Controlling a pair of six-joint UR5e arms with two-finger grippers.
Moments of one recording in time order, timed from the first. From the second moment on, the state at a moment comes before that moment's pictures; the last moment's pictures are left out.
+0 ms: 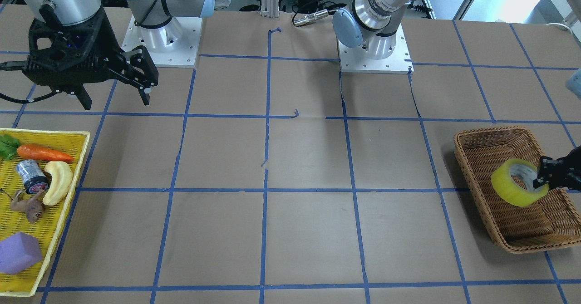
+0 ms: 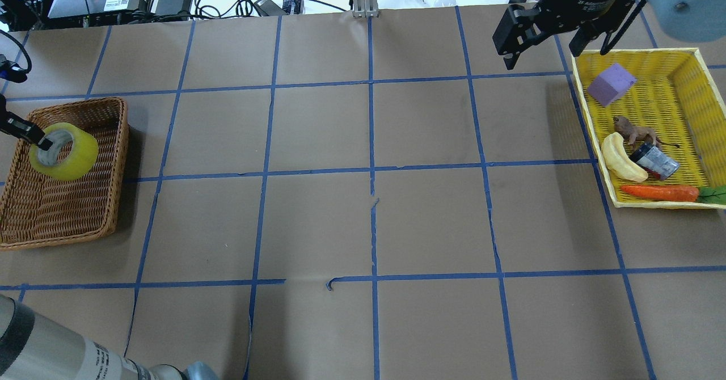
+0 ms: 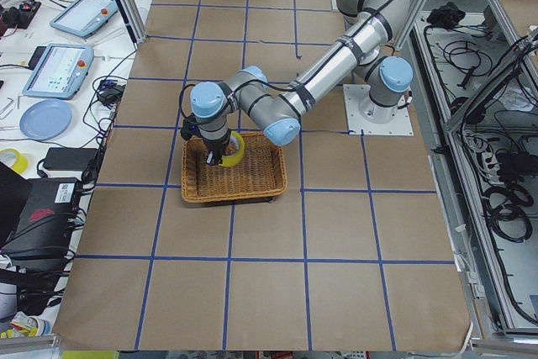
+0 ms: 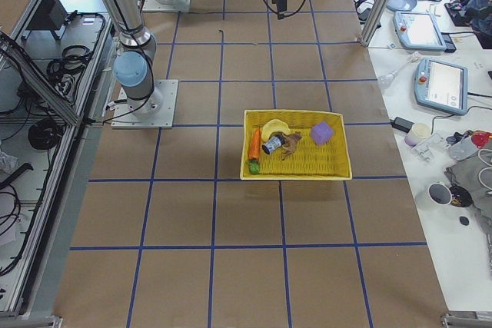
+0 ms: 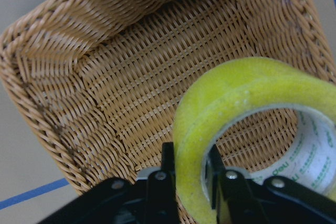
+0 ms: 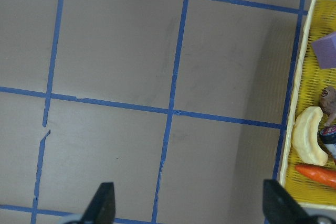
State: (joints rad) left arm -0.88 -2.03 -1.53 -1.17 1.54 1.05; right arm 1.58 -1.53 1.47 -1.63 -1.60 -0.15
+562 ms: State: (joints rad) left arm -0.92 -1.95 -1.54 -1.18 1.54 0.97; right arm 1.58 -1.53 1.47 -1.63 -1.60 -0.15
